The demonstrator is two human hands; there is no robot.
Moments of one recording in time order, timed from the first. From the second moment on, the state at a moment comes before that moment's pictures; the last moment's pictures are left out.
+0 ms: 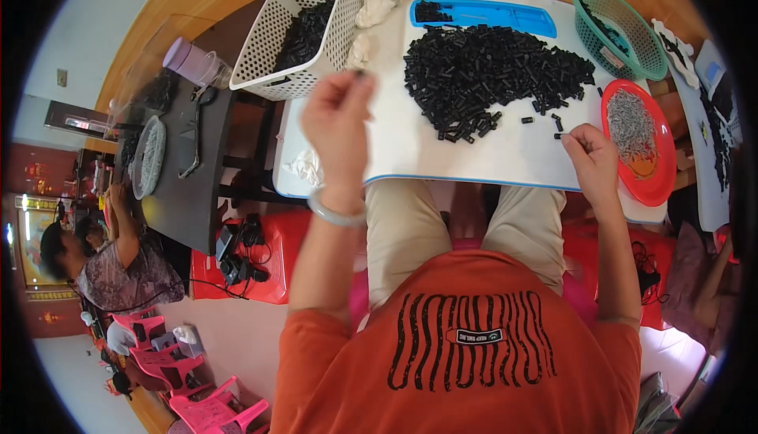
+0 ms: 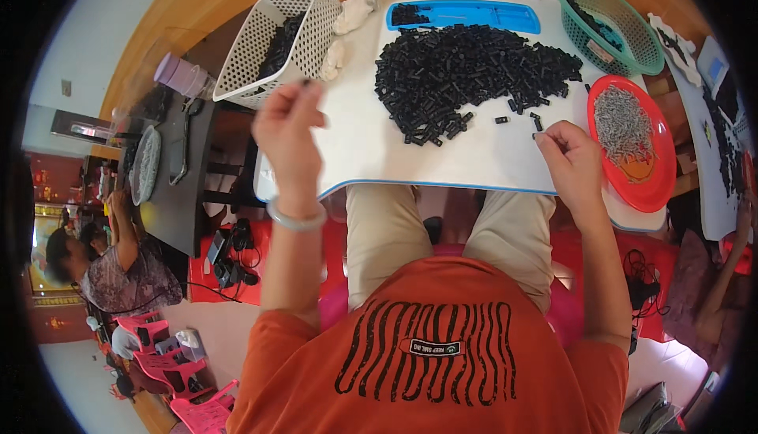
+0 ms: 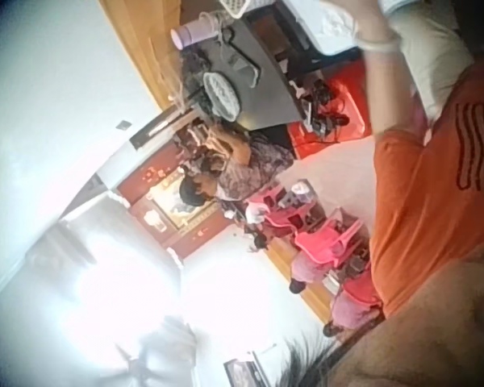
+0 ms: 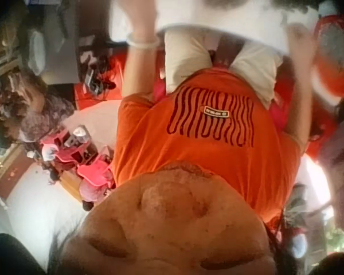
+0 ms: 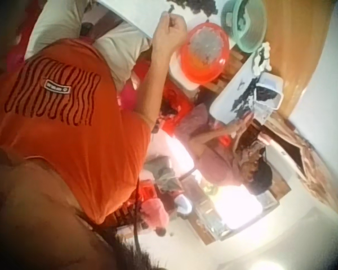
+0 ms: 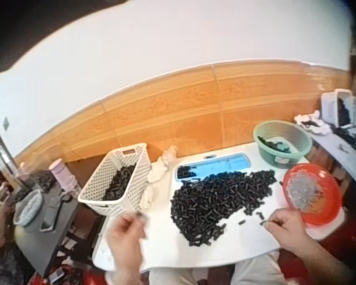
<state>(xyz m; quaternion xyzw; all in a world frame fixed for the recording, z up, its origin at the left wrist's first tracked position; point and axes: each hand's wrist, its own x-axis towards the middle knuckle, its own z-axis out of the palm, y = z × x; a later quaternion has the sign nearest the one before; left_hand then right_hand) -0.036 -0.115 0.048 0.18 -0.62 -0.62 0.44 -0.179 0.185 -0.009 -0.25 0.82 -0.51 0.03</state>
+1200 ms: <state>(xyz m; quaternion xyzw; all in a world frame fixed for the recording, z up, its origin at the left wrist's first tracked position) -0.032 -0.036 -0.037 0.04 -0.89 -0.32 0.31 -0.229 0.161 -0.012 -0.36 0.89 -0.27 -0.03</state>
